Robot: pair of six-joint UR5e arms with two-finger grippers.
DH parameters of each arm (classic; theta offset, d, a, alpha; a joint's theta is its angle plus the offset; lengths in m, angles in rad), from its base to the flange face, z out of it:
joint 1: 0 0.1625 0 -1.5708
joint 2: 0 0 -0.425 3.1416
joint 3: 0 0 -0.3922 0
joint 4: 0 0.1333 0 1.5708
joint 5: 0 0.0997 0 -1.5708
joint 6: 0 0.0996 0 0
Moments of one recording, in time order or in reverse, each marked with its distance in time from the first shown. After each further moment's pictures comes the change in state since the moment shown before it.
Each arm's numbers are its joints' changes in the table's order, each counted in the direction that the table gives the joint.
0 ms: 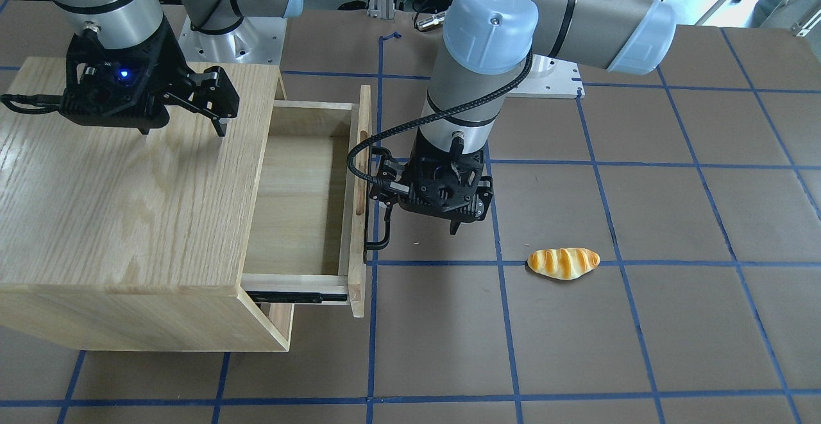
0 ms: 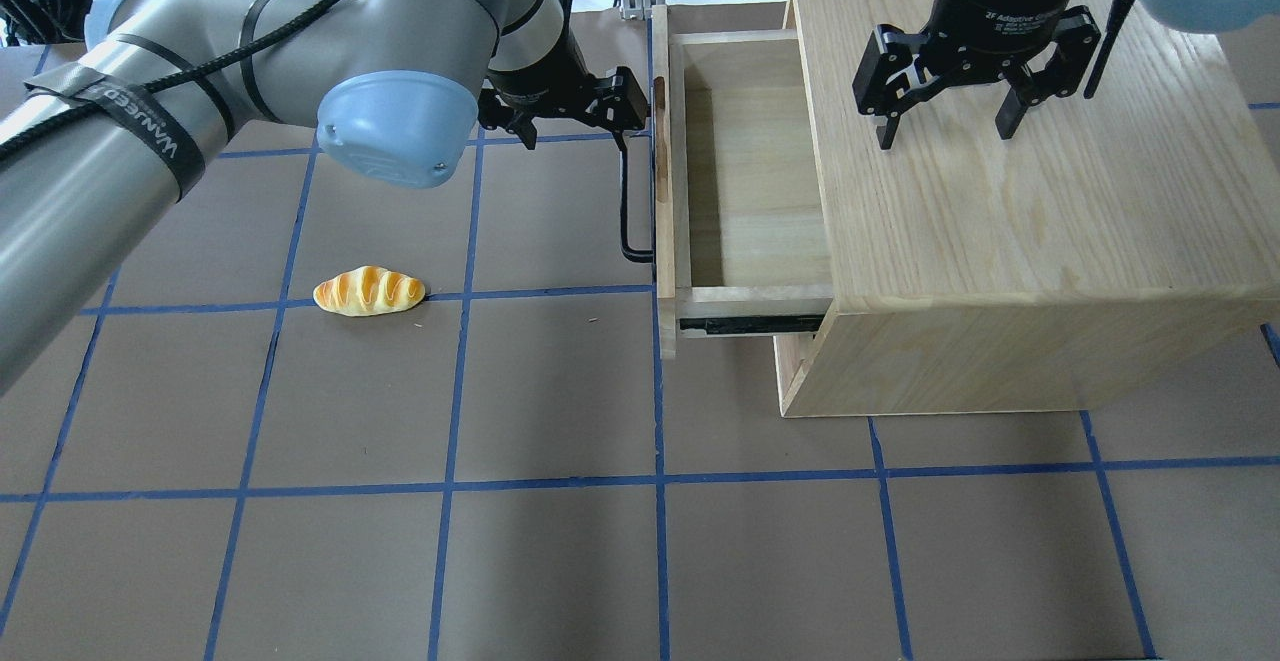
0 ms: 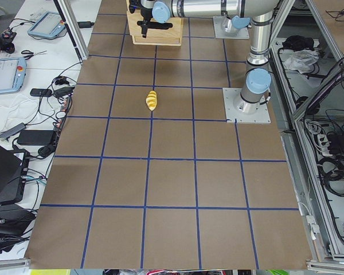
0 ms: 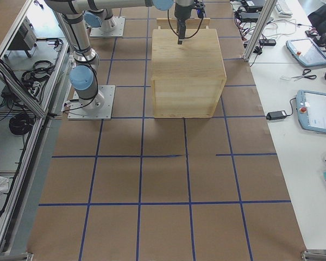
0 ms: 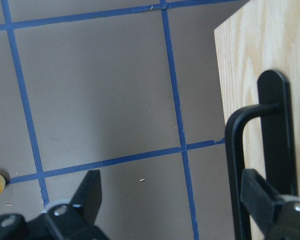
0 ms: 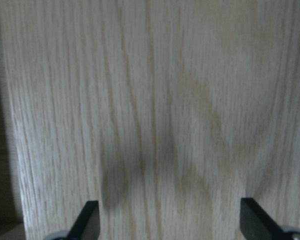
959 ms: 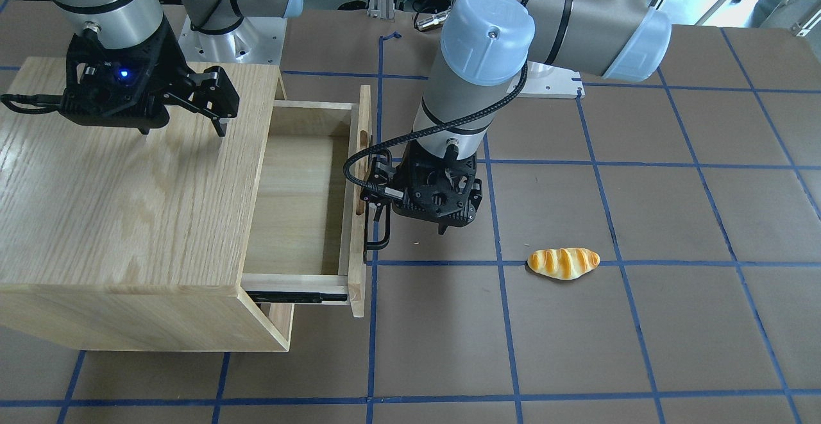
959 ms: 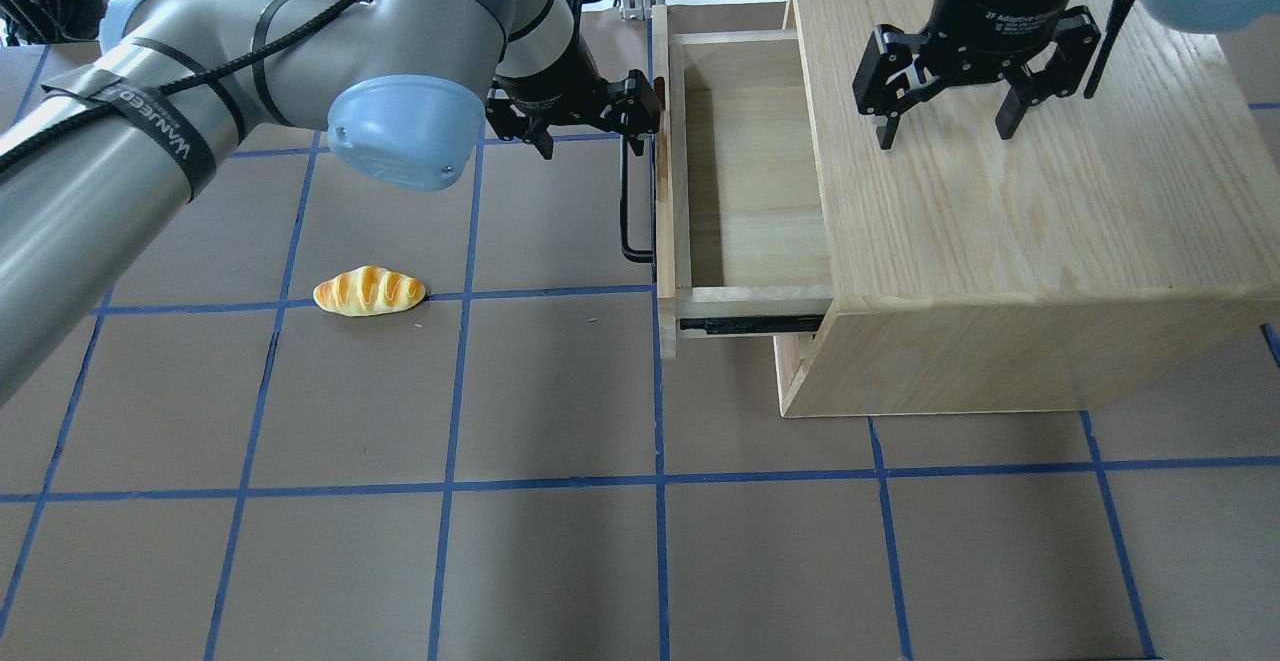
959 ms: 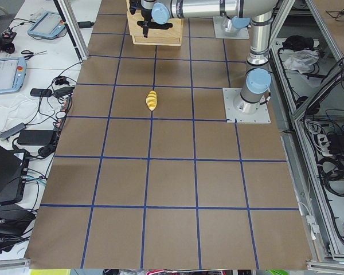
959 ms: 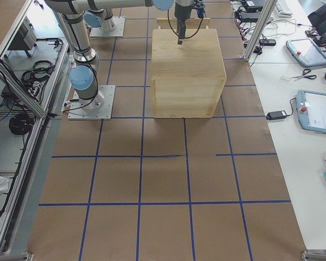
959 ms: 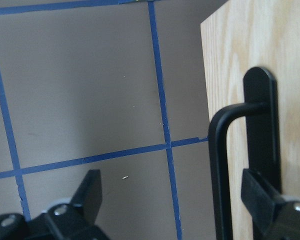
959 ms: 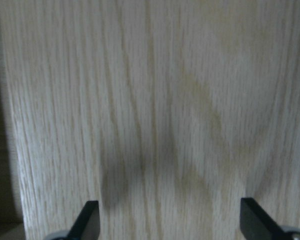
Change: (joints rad) left arm -0.003 0.014 -0.002 0.002 -0.048 -0.033; right arm 0.000 0.000 0.000 0.000 0.000 0.000
